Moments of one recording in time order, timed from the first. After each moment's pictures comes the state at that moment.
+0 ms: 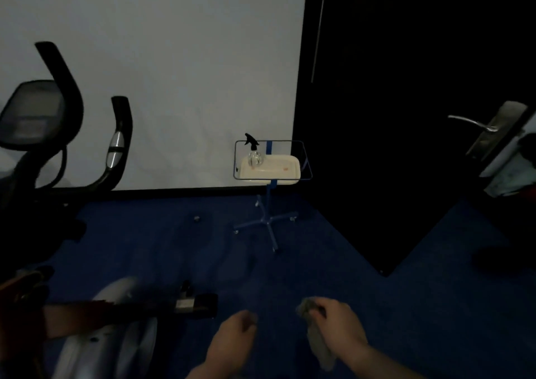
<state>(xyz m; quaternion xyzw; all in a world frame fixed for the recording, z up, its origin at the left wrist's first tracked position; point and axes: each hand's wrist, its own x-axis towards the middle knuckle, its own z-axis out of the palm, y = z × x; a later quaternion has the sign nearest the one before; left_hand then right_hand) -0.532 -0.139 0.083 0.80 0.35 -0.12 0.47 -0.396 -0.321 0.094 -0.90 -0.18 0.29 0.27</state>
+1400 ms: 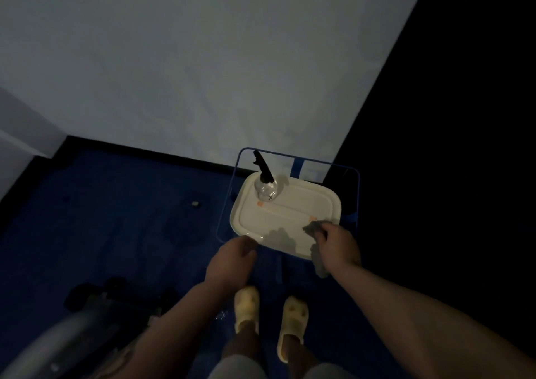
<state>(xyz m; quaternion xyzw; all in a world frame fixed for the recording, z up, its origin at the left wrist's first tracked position) -0.038 0.153 0.052 0.77 0.45 -0.08 0.44 0.145 0.023 0.014 -0.91 -0.22 0.28 0.21</state>
